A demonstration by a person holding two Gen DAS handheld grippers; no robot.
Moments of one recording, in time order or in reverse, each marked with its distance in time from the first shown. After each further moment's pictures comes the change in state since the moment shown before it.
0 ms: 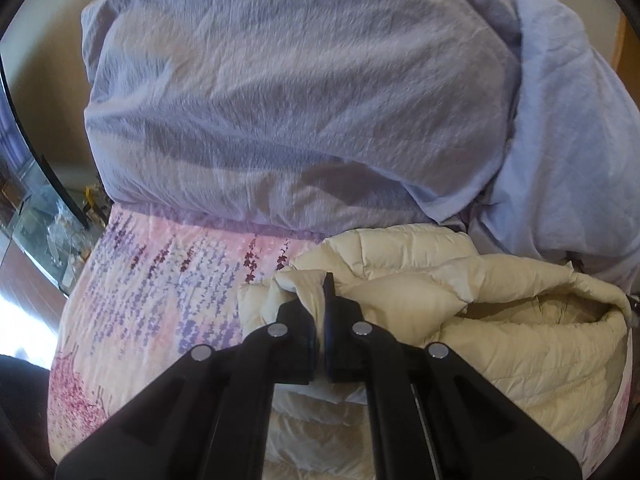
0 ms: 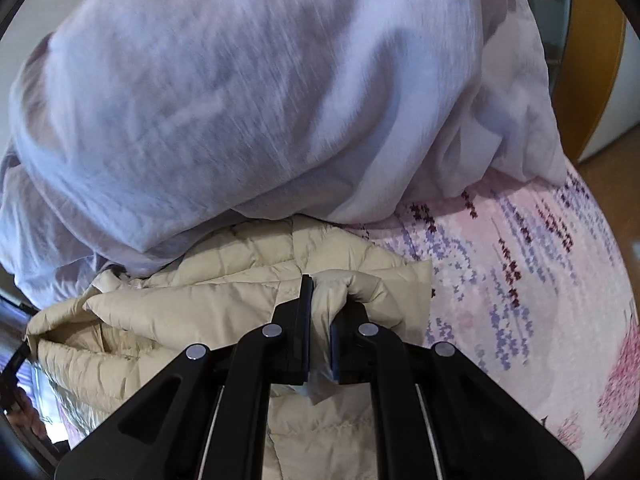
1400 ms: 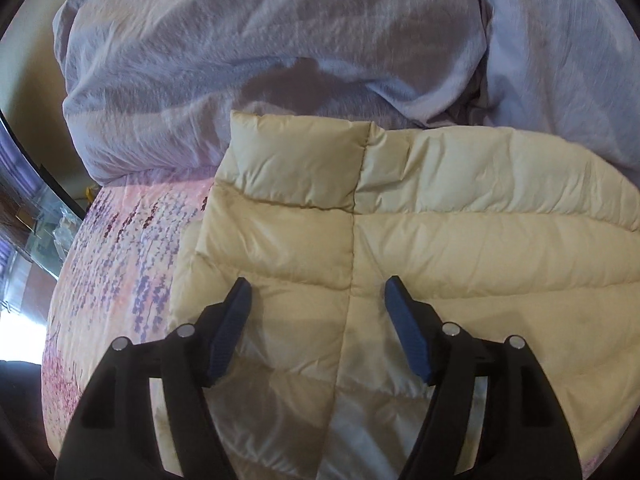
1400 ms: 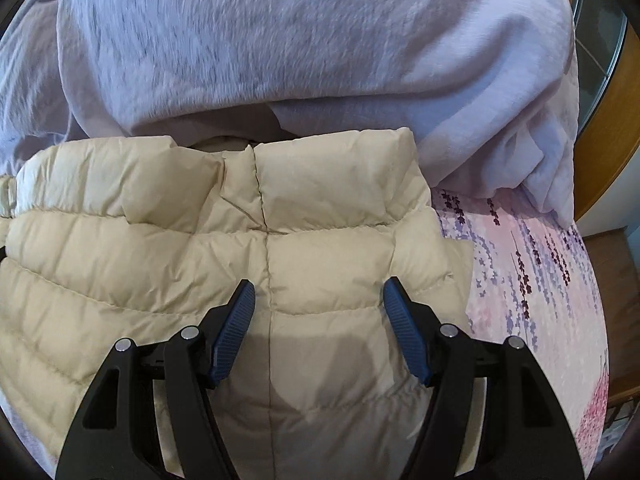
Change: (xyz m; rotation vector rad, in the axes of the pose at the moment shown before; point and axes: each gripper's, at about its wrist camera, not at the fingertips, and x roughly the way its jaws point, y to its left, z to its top) left arm 0.054 -0.055 -0.068 0.127 0.044 0.113; right arm 0.048 0.054 -0.081 -0.357 -0.086 -0.186
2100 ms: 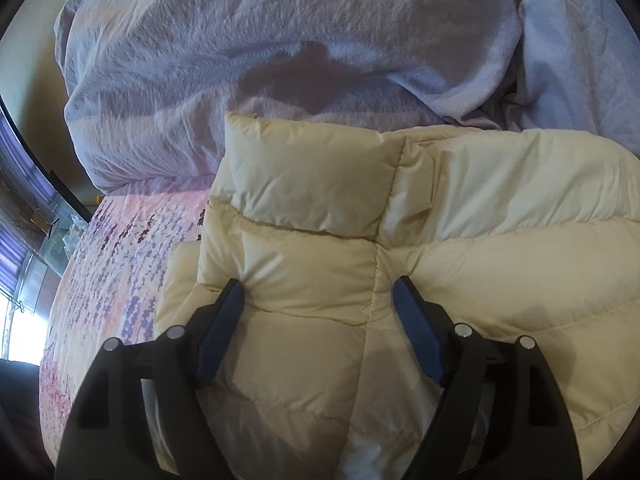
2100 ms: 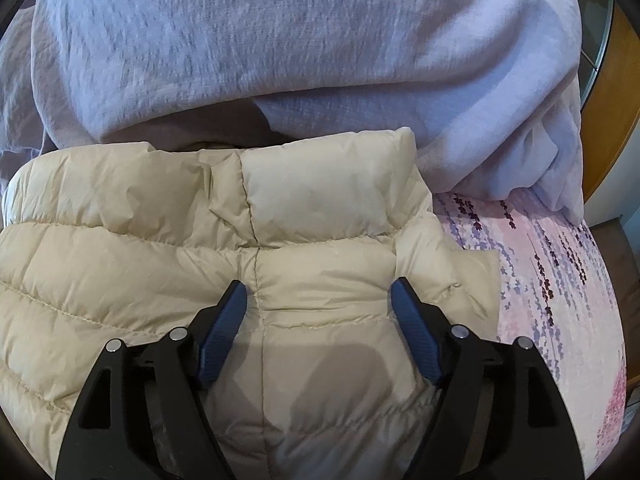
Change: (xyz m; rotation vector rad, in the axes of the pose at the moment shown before) left arm 0.035 -0.004 0.008 -0.010 -0.037 0.076; right arm 0.042 0.005 -0.011 0.074 -0.048 -0.061
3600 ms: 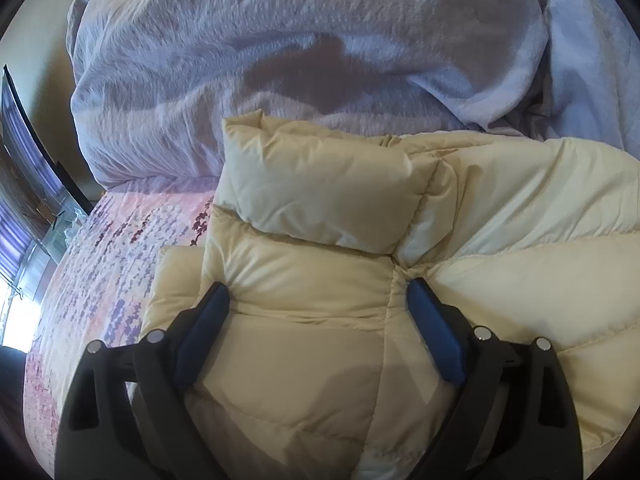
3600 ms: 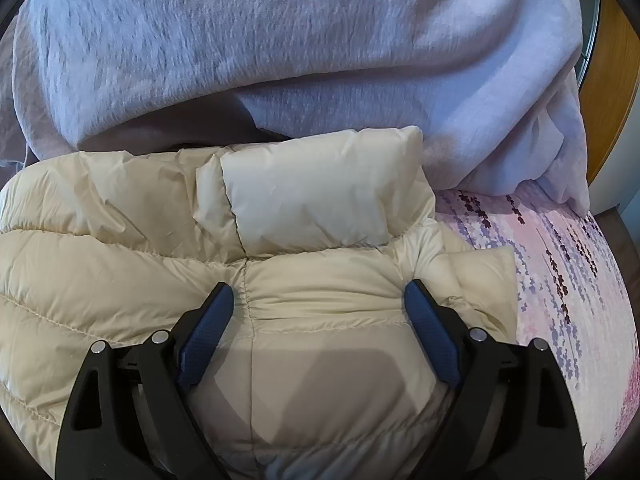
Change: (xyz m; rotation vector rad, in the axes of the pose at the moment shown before) left arm 0.020 0.002 0.001 -0.051 -0.041 0.026; right arm 0.051 -0.002 0.003 0.042 -0.019 -0.014
